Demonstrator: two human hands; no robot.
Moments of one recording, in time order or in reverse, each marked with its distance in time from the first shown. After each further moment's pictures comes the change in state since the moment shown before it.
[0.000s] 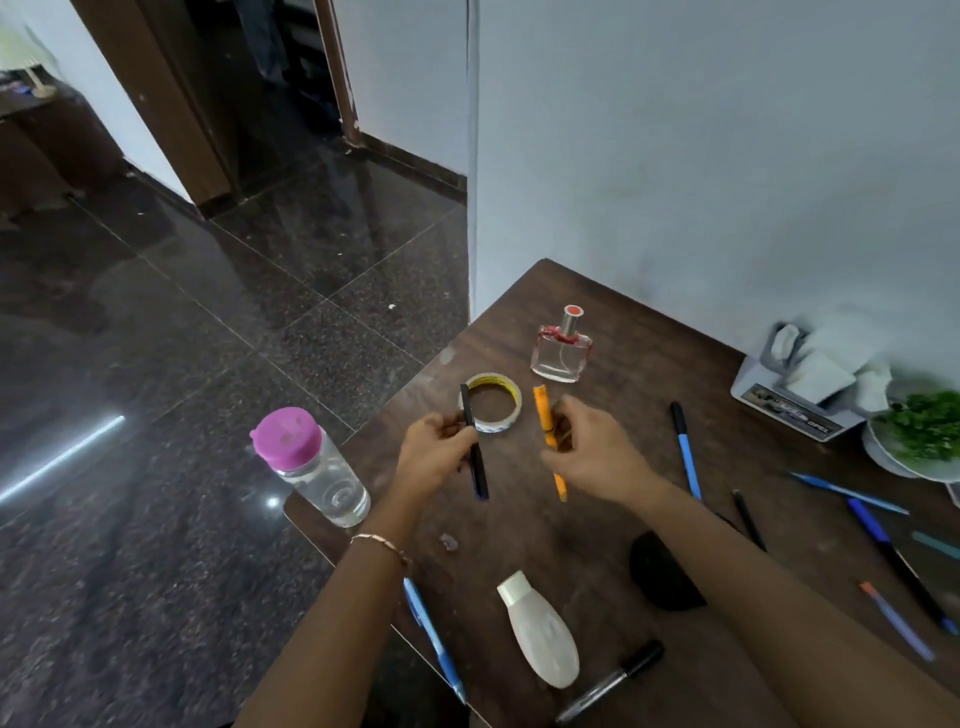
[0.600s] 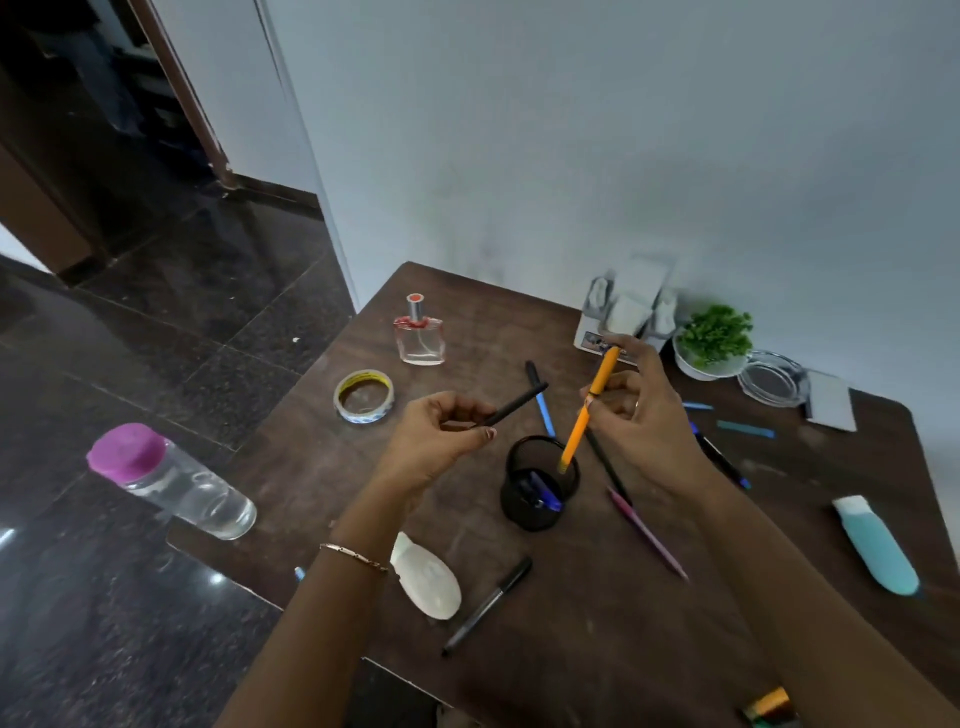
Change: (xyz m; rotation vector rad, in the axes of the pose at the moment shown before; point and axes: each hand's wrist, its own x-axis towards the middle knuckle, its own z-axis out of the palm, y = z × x) left_hand -0.130 0.057 0.105 0.159 -0.394 0.293; right_hand -0.154 0.081 -0.112 0.526 0.534 0.013
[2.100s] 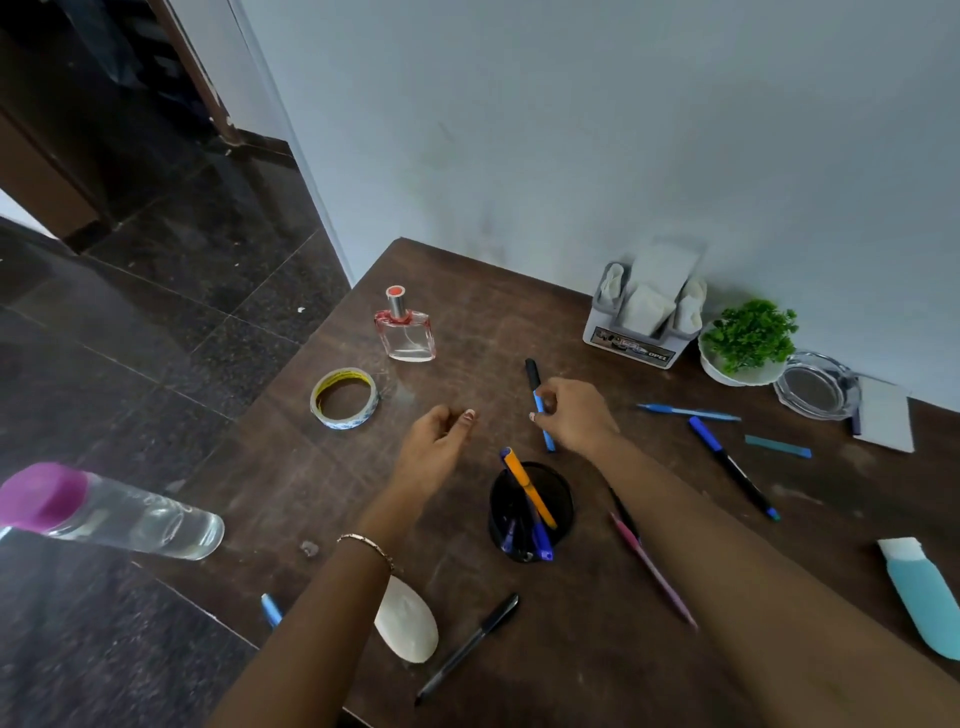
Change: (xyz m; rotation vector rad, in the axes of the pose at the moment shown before) left_hand 0.090 -0.073 0.030 0.063 0.095 -0.153; right_hand 0.107 0.118 0.059 -0.684 -0.355 0.240
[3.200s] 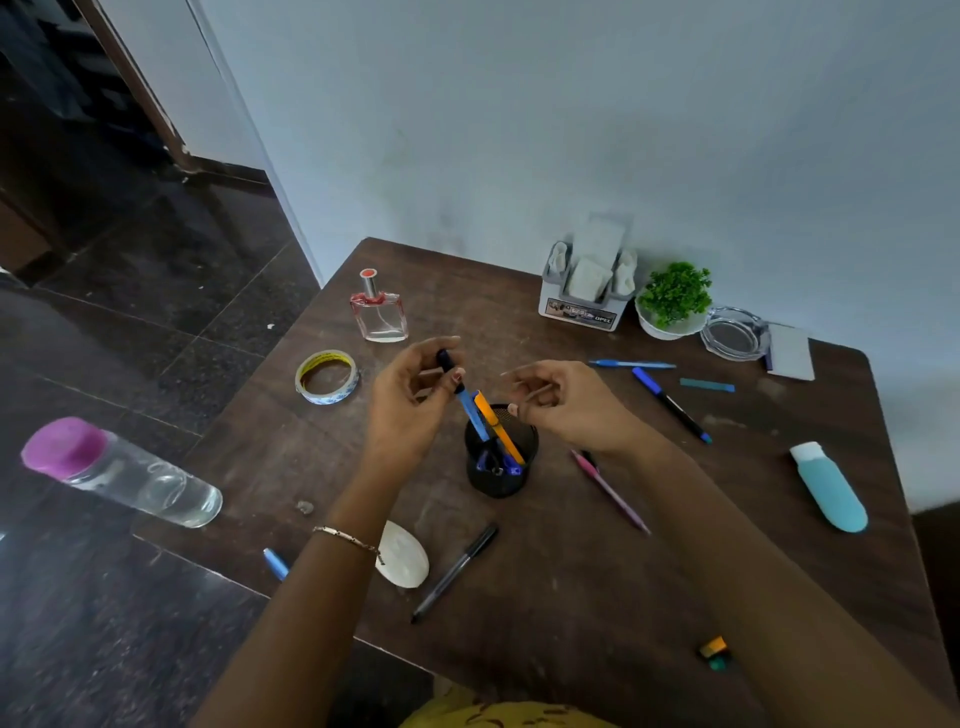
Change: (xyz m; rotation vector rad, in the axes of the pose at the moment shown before) left_hand -0.095 0.055 -0.006 -0.106 0.074 0.490; right_hand -0.141 -0.027 -0.059 0.528 -0.047 -0.182
